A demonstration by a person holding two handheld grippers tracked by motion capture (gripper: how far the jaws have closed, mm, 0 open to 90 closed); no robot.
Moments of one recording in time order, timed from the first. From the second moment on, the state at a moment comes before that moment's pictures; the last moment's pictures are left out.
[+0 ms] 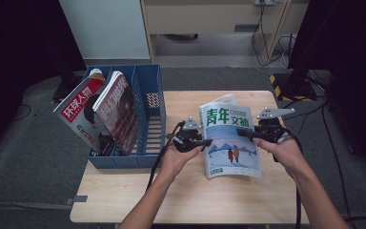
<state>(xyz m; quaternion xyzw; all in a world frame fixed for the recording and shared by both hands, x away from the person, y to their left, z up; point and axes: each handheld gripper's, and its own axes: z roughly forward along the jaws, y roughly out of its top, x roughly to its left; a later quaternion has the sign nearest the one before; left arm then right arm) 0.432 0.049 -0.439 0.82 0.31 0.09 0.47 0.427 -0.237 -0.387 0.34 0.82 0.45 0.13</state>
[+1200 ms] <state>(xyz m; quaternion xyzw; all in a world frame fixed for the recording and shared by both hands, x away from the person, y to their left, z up) 0.425 0.059 -0.429 0.83 0.25 0.15 0.48 0.424 -0.230 -0.376 0.30 0.81 0.48 0.17</state>
